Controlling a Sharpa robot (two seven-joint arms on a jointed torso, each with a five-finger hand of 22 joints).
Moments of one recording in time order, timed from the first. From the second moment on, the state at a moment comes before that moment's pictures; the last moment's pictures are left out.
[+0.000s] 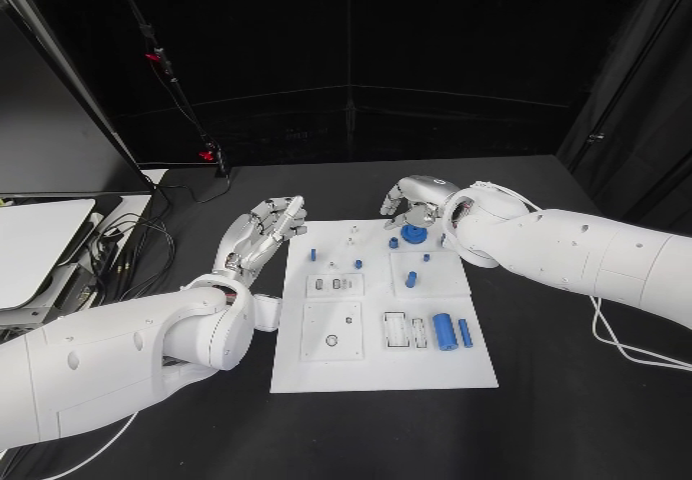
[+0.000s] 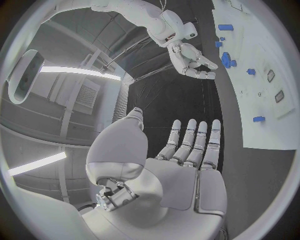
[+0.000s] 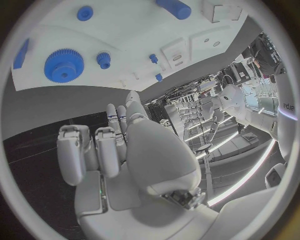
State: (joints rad) left arm 1.24 -0.75 -0.21 1.56 -0.02 -0.57 0.68; left_hand 1.03 0.00 -0.05 0.30 0.20 0.27 0.14 0.75 0.07 0.31 0.26 0.72 0.06 0.17 0.26 0.82 0.06 0.08 0.37 0.29 0.25 0.30; right arm 1.32 -0.61 -0.10 1.10 -1.39 -0.31 0.05; right_hand 1.62 0.13 -0.20 0.13 0.05 0.87 0.18 0.23 0.06 0.89 0.13 0.29 0.06 1.47 0.05 1.53 1.31 0.02 1.46 0.15 1.54 1.31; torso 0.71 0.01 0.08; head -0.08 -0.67
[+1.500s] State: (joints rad) left arm 1.24 -0.75 -0.21 1.55 -0.02 -0.57 0.68; left_hand 1.04 0.01 -0.06 0.29 0.20 0.27 0.14 0.74 0.07 0.31 0.26 0.72 0.06 0.17 0.26 0.82 0.06 0.08 0.37 0.29 0.25 0.30; right arm 1.28 -0.52 -0.10 0.99 -1.49 -0.18 -0.05; right_hand 1.63 0.13 -0.19 0.14 0.05 0.87 0.17 0.21 0.06 0.90 0.13 0.26 0.06 1.47 0.05 1.53 1.30 0.02 1.46 0.15 1.54 1.31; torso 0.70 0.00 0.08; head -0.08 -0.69
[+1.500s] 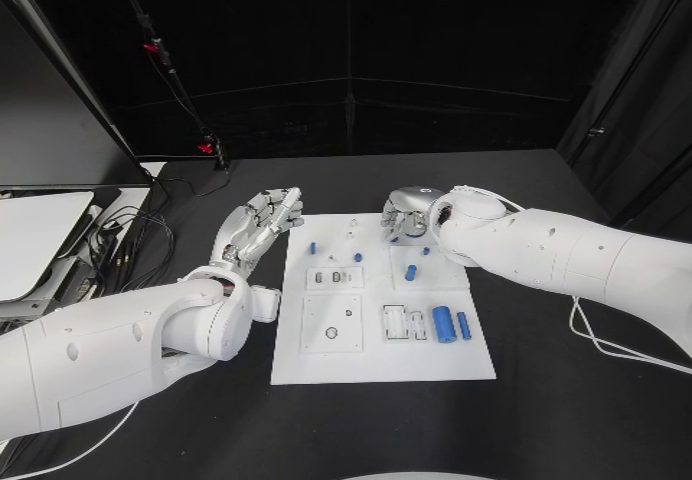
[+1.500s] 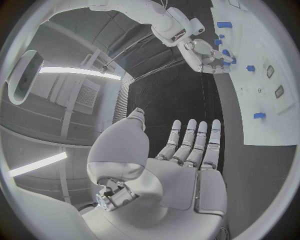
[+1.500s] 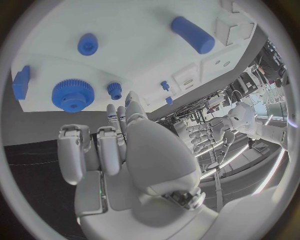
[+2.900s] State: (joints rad) left arm 1.24 -0.75 -0.21 1.54 -0.02 -0.57 0.68; left_hand 1.04 0.02 -0.06 0.29 0.21 0.27 0.14 0.73 0.07 0.31 0.26 0.72 0.06 0.17 0.26 0.81 0.06 0.08 0.37 0.29 0.25 0.29; right arm 1.27 -0.51 -0.10 0.98 -1.51 -0.12 -0.13; right_hand 1.65 0.14 -0.17 0.14 0.05 0.88 0.17 0.18 0.06 0.94 0.13 0.25 0.06 1.47 0.05 1.52 1.27 0.02 1.46 0.15 1.53 1.31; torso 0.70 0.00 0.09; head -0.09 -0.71
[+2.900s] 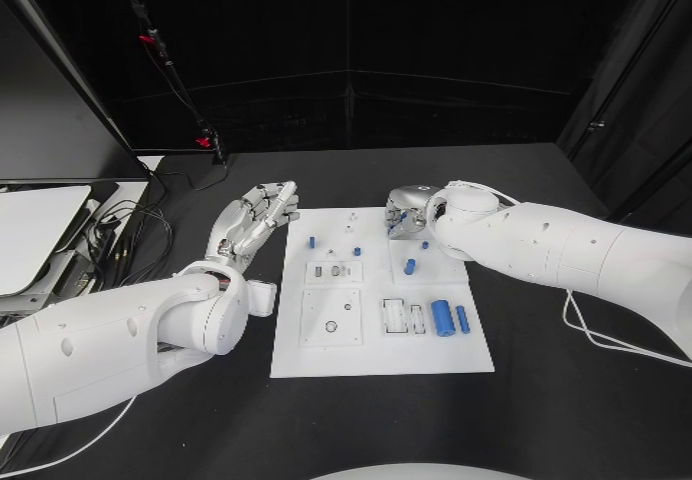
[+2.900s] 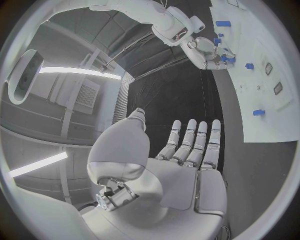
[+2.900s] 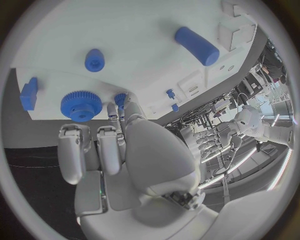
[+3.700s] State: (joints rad) left arm 1.24 -0.75 -0.21 1.54 -0.02 -0.57 0.68; left_hand 1.05 0.02 -0.06 0.29 0.21 0.27 0.14 0.73 0.07 0.31 0.26 0.72 0.06 0.17 0.26 0.81 0.06 0.08 0.37 0.29 0.25 0.29; right arm 1.27 -0.50 -0.09 0.98 -1.54 -0.12 -0.15; right_hand 1.70 0.14 -0.13 0.15 0.05 1.04 0.14 0.20 0.08 1.12 0.09 0.19 0.06 1.47 0.02 1.52 1.28 0.02 1.47 0.13 1.52 1.31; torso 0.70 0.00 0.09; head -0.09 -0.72
